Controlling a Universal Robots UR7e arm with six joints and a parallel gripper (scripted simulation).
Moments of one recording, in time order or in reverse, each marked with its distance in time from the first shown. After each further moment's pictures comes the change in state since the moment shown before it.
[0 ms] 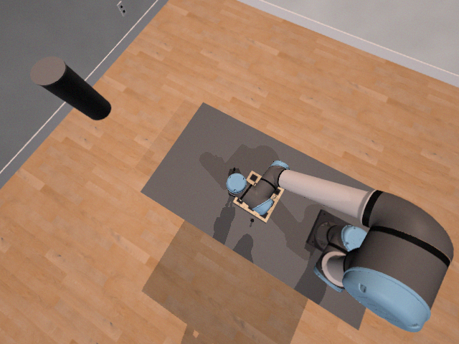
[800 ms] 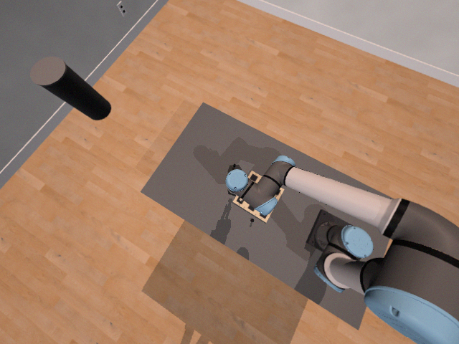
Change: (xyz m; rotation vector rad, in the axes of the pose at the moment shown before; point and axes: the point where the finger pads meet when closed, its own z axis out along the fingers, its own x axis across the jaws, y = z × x) arm -0.001 0.000 -0.062 0.004 -0.004 0.000
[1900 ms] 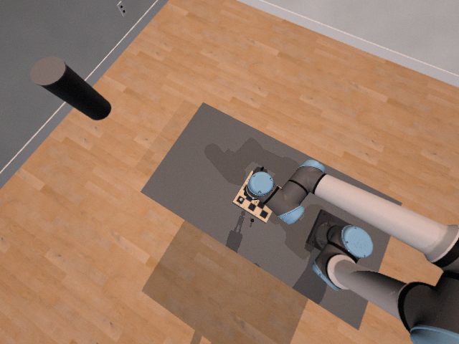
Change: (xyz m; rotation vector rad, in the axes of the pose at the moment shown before) arm 0.087 0.030 -0.041 -0.012 0.015 0.402
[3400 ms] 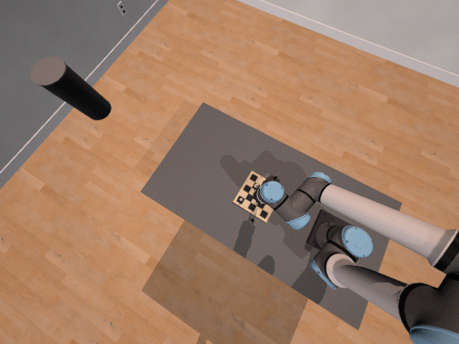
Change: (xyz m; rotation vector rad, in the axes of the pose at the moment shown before) arm 0.054 0.000 0.061 0.005 -0.012 0.221
